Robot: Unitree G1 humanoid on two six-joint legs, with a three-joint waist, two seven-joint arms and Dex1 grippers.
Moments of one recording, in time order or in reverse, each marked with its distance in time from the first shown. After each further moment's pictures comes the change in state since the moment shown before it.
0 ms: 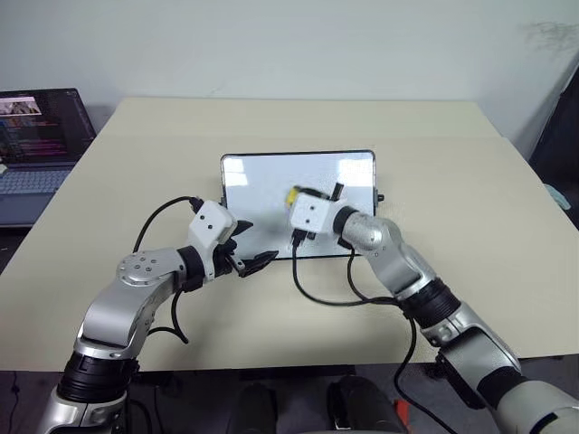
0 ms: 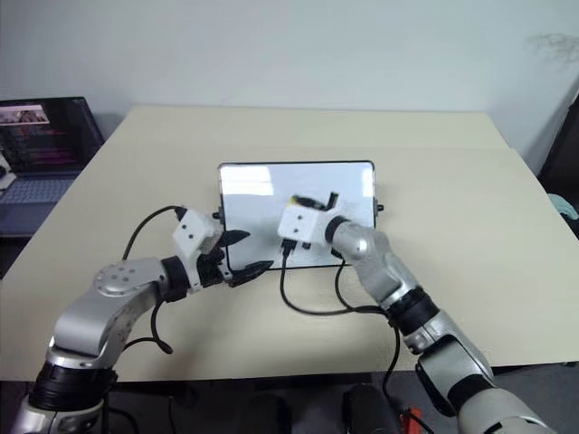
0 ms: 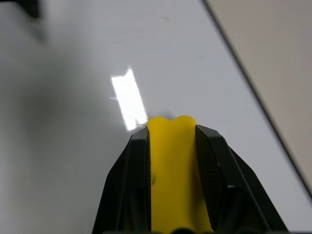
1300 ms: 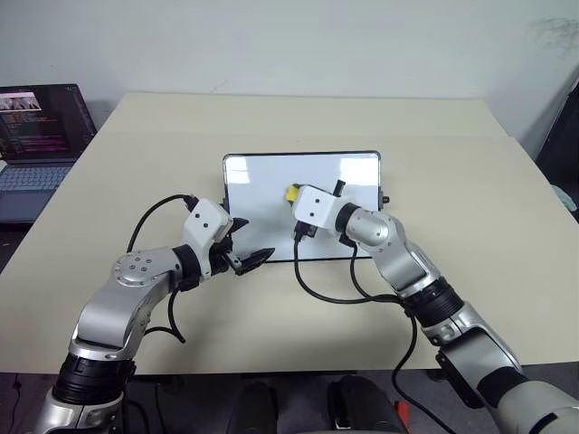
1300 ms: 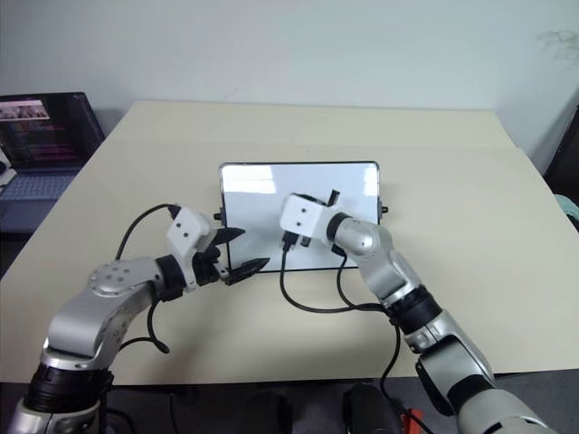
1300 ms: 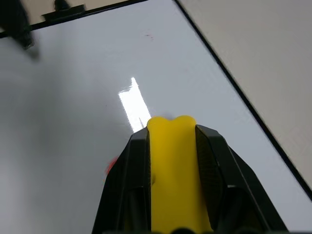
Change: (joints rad) left arm 0.007 0.010 0.018 -0.012 -0.003 0.000 0.017; right arm 0.040 -0.012 0.005 -0.053 0.087 0.023 0.130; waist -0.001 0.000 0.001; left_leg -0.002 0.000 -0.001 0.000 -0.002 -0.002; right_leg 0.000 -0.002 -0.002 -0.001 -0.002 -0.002
